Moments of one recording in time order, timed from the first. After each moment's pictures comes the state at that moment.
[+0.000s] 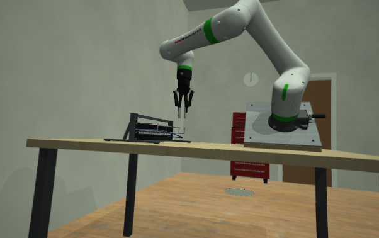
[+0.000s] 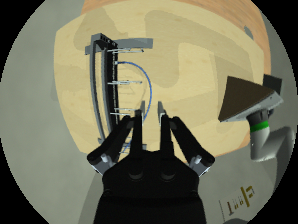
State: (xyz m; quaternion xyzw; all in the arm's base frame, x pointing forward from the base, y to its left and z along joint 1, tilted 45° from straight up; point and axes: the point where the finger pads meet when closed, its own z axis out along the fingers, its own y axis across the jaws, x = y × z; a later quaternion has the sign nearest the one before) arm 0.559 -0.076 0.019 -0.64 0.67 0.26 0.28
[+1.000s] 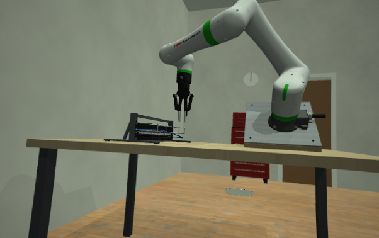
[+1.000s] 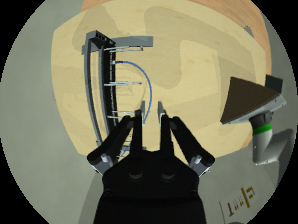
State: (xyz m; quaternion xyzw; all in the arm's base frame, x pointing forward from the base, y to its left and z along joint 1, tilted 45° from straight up) arm 0.561 -0.060 0.002 -0.64 0.67 0.26 0.28
